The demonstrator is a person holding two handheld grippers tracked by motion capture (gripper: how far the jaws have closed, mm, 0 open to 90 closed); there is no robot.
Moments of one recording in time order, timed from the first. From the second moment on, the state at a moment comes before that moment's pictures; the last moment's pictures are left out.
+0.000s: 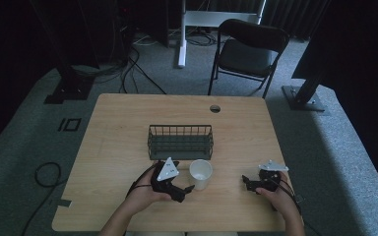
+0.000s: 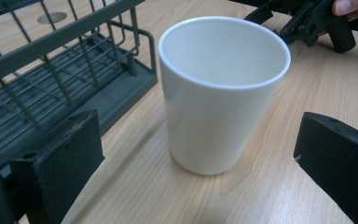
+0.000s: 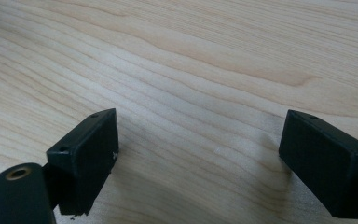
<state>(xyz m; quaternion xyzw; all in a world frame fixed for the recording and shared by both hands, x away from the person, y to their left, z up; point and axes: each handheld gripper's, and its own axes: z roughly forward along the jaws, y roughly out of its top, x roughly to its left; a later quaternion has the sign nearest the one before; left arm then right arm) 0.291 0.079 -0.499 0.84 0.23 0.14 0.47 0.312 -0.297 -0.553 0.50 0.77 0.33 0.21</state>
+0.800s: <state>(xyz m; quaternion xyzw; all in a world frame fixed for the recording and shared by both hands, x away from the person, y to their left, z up) 0.305 0.043 -0.500 0.83 0.23 0.12 0.49 0.312 -0.297 -0.553 0.50 0.77 0.33 0.21</state>
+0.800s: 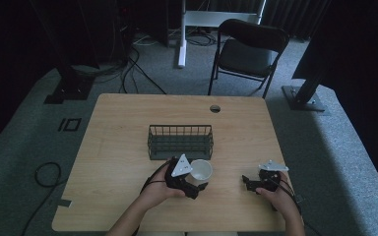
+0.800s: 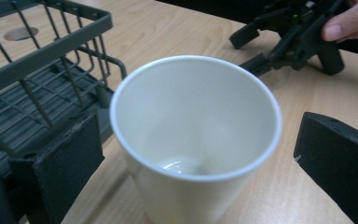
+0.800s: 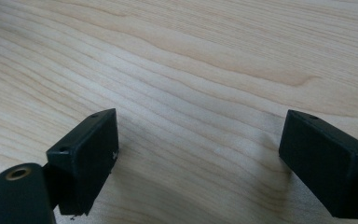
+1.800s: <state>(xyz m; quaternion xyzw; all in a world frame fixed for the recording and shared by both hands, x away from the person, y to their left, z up) 0.308 0.029 -0.501 0.83 0.21 0.16 0.49 0.312 -0.297 -0.553 0.50 0.77 0.33 0.21</state>
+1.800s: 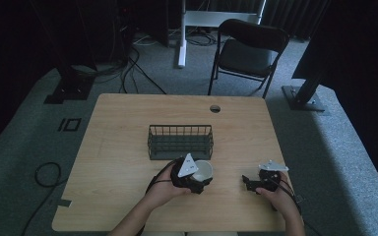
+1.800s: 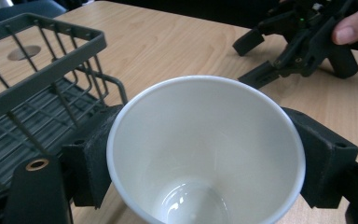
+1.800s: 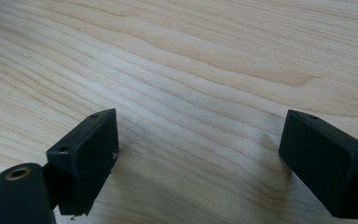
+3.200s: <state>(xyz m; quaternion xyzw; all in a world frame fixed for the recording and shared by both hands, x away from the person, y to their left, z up) 0.311 0.062 -0.399 0.78 0.20 0.22 0.55 0.312 -0.297 -0.553 0.50 0.77 0.33 0.21</state>
